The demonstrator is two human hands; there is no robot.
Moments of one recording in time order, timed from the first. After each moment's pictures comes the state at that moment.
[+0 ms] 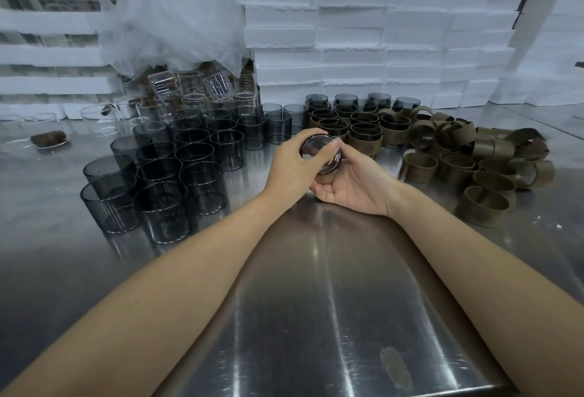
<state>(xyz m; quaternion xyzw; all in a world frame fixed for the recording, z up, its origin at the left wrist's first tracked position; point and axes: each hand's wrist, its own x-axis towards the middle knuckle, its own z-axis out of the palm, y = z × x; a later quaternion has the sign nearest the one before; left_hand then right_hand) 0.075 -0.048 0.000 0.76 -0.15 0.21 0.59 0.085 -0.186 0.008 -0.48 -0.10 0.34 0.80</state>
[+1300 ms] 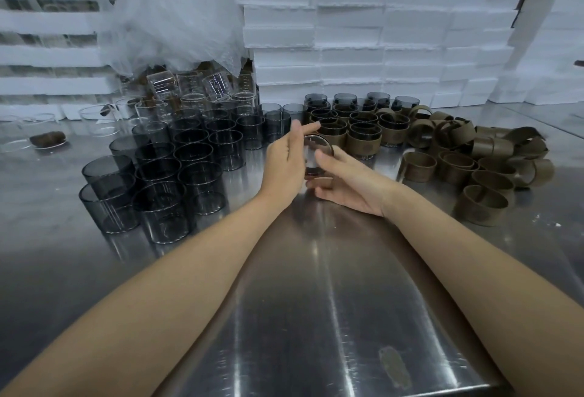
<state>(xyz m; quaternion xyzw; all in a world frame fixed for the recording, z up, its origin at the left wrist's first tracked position) 0.073 -0.046 0.001 0.74 -0.13 0.25 0.61 0.080 -0.183 0.006 -0.57 -0.16 0.25 0.76</state>
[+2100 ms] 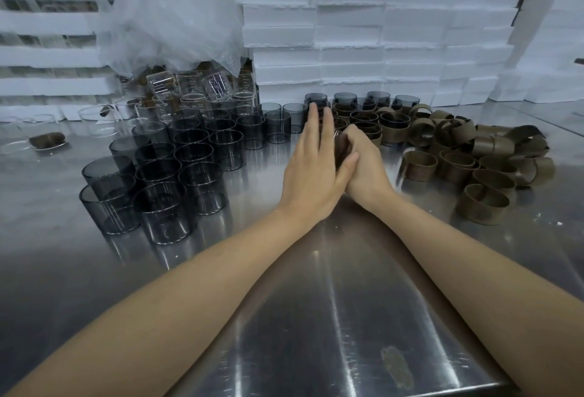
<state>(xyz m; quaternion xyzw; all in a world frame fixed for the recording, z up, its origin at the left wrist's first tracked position) 0.056 -0.074 -0.003 0.91 -0.16 0.31 0.24 0.086 -0.180 0.001 -0.79 -0.16 -0.19 0.57</state>
